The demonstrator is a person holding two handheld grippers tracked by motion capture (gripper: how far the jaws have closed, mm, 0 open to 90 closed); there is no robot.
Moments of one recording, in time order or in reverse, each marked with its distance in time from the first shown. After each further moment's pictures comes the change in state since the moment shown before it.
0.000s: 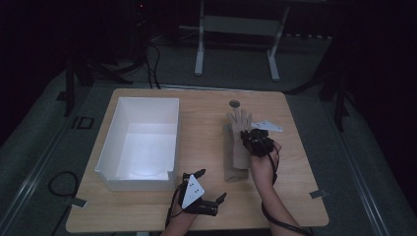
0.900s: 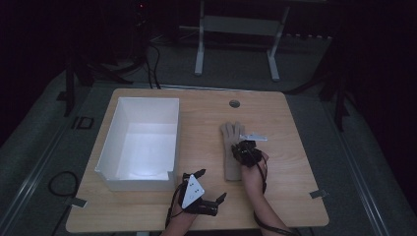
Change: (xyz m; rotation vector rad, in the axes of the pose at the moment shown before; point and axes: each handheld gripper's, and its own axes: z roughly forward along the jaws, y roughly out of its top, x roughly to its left) left arm 0.000 0.000 0.000 0.001 0.001 0.000; right arm 0.012 -0.046 0.042 0.129 0.022 0.011
